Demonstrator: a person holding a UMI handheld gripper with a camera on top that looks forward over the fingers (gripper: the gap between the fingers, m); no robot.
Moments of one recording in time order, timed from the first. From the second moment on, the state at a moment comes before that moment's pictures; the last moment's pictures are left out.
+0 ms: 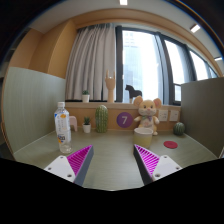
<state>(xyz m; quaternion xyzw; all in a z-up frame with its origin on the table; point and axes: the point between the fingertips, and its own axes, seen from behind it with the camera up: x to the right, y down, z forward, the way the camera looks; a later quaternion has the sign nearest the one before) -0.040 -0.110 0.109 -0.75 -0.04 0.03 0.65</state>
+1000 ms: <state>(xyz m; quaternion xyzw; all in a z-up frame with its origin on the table) -0.286 0.024 0.109 -0.74 -0.10 0.08 0.66</state>
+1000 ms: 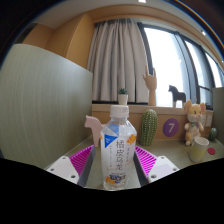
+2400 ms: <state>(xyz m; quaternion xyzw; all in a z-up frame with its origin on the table) -0.009 0.137 0.188 -0.37 0.54 0.60 0.46</state>
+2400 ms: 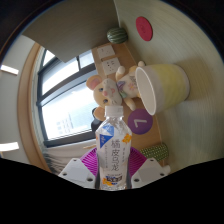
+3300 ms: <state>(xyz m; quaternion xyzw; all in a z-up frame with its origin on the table) -0.003 0.144 0.276 -0.54 0.34 0.47 0.61</state>
